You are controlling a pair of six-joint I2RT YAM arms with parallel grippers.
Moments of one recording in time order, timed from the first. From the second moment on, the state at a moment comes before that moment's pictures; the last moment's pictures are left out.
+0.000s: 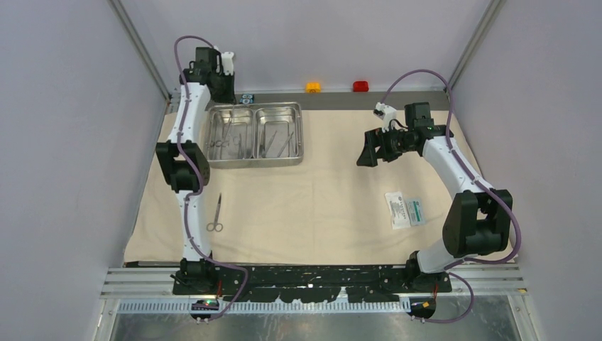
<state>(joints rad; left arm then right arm) -0.04 2.33 2.40 -0.94 0.20 0.08 0.07 1.52 1.20 -0.67 -0.66 -0.22</state>
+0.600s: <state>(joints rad) -0.04 2.23 2.42 -1.02 0.20 0.07 0.07 1.52 1.20 -0.67 -0.66 -0.22</state>
